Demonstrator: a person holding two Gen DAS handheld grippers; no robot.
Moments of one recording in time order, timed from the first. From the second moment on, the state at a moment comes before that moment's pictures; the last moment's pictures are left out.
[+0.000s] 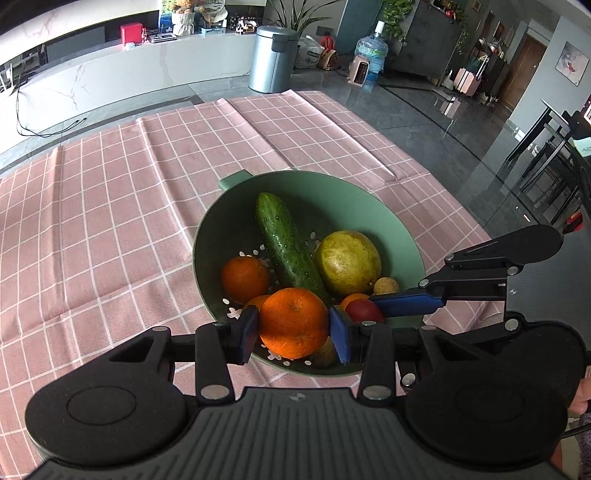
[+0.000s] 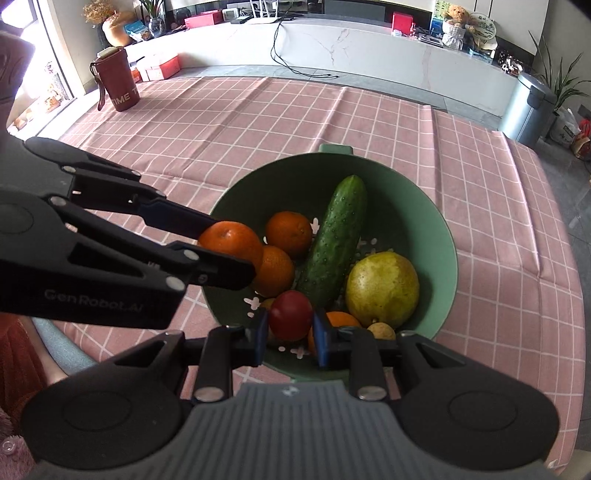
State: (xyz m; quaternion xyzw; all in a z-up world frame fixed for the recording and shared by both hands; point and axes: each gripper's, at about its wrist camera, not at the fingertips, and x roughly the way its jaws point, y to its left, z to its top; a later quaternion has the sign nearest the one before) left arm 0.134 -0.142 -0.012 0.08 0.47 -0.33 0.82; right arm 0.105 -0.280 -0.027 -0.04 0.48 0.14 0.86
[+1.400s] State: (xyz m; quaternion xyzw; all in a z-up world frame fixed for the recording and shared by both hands) left arm 0.138 -0.127 0.018 0.05 0.45 -0.33 0.83; right arm 0.103 -0.299 -0.003 -0.03 0.45 0.12 0.88
